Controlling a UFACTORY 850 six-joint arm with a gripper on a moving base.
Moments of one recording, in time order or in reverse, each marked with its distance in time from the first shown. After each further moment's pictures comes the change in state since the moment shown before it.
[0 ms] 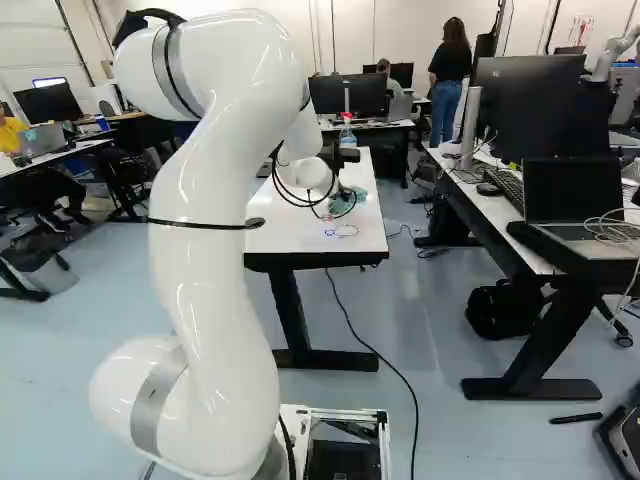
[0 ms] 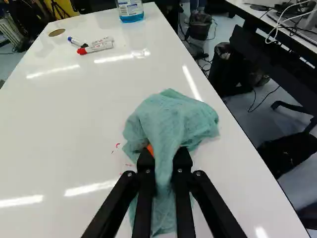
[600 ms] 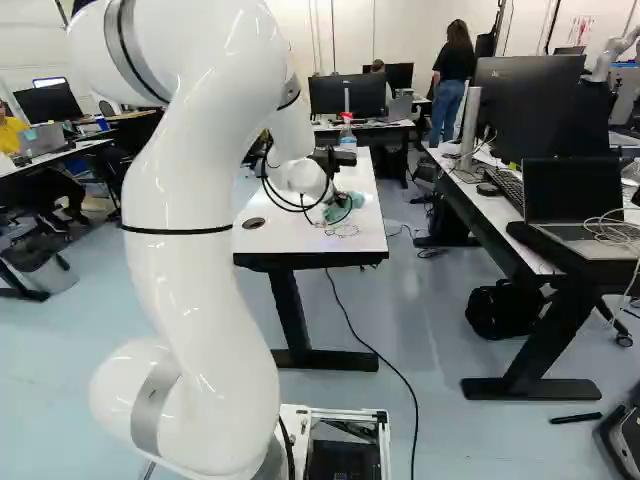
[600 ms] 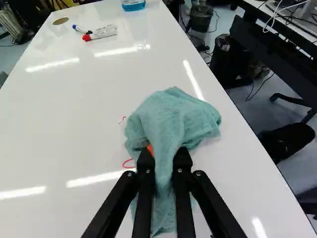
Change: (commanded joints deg) arm 1.2 6.5 8.6 0.0 0.0 0.0
